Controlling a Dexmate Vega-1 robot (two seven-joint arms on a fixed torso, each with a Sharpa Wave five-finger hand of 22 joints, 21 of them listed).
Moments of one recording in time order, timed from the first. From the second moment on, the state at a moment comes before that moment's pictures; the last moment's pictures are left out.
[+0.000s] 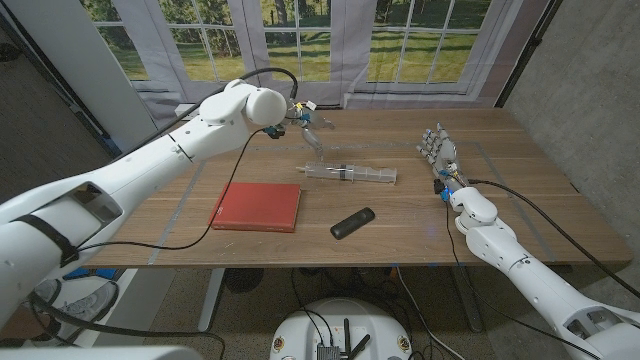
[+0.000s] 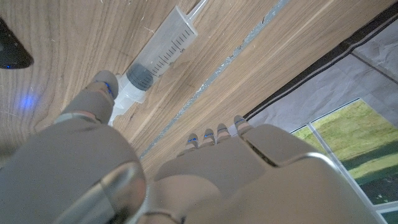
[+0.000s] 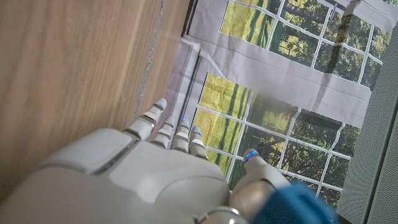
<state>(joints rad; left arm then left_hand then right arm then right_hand) 0.25 0.73 0.87 -1.81 0.65 0.18 -0.77 0.60 -0.14 0.68 -0.18 0.19 -0.17 0.08 0.18 0.18 -0.17 0.13 0.18 0.19 -0.17 0.13 0.17 0.17 -0.17 0.18 0.18 0.17 -0.88 -0.50 -0.35 -1.28 0.62 0.35 -0.04 0.02 0.07 0.35 0.14 0.26 0.06 -0.03 0.18 0.17 0.09 -0.04 0.18 0.18 0.00 -0.04 0.21 0.25 0.24 -0.02 0.18 0.17</state>
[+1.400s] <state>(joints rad) 0.31 0.62 0.95 -1.66 0.78 0.20 -0.62 0.70 -0.16 0.64 -0.18 0.19 -0.07 0.06 0.23 0.18 -0.06 0.03 0.24 0.19 -0.01 0.02 0.22 0.17 -0.01 0.16 0.22 0.17 -0.89 -0.51 -0.35 -1.29 0.63 0.35 -0.02 0.02 0.07 0.35 0.14 0.26 0.06 -0.03 0.18 0.17 0.09 -0.04 0.18 0.18 0.00 -0.03 0.21 0.25 0.24 0.00 0.18 0.17</state>
